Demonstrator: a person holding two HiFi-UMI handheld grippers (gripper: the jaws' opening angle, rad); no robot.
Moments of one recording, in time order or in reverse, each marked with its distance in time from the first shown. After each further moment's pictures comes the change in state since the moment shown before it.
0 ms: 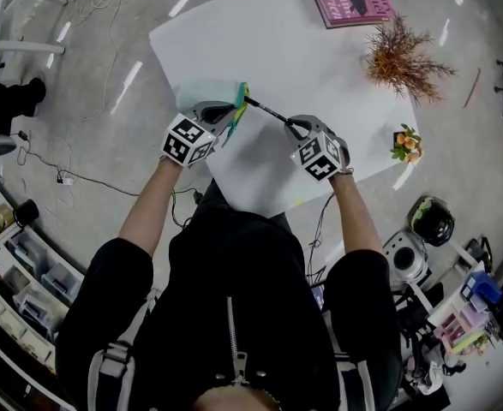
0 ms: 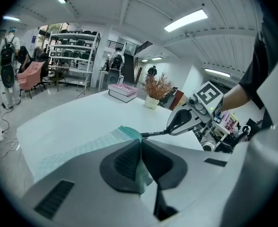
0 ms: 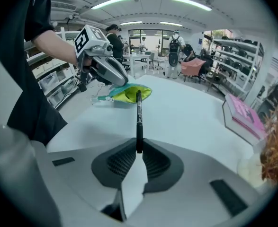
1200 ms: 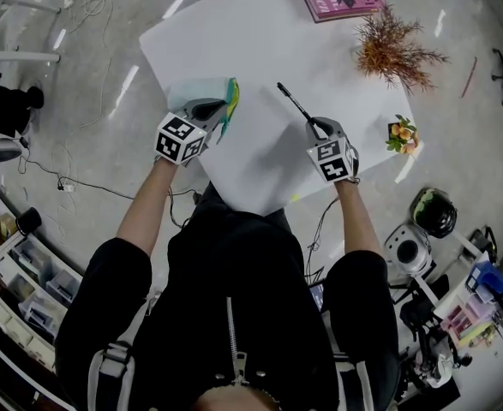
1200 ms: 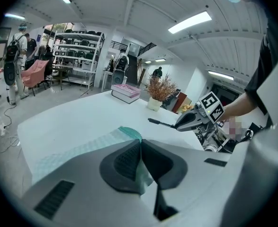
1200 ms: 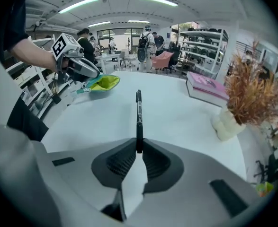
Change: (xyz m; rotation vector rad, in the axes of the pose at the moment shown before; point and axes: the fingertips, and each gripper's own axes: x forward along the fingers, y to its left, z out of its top) left arm 0.003 0.007 0.003 -0.035 -0.017 0.024; right arm -0.034 -0.041 -0.077 0.280 0.038 -0.215
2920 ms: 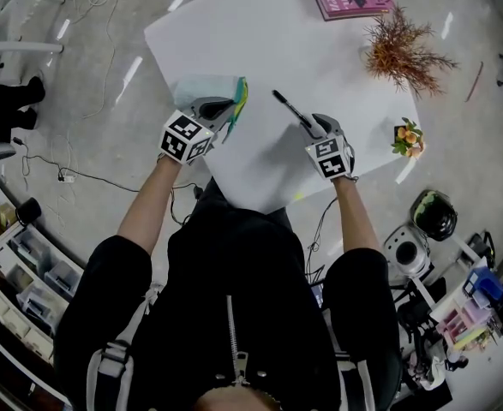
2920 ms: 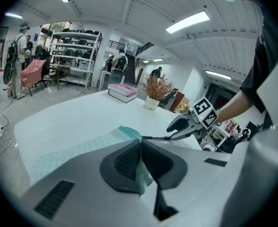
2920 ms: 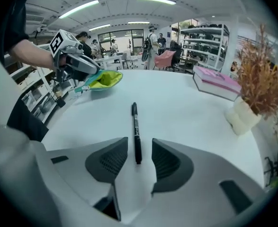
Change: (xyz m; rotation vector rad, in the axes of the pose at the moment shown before) left arm 0.003 -0.010 -0.003 0.011 0.010 -0.027; right arm 0.029 0.019 -0.001 0.022 -0.030 0.074
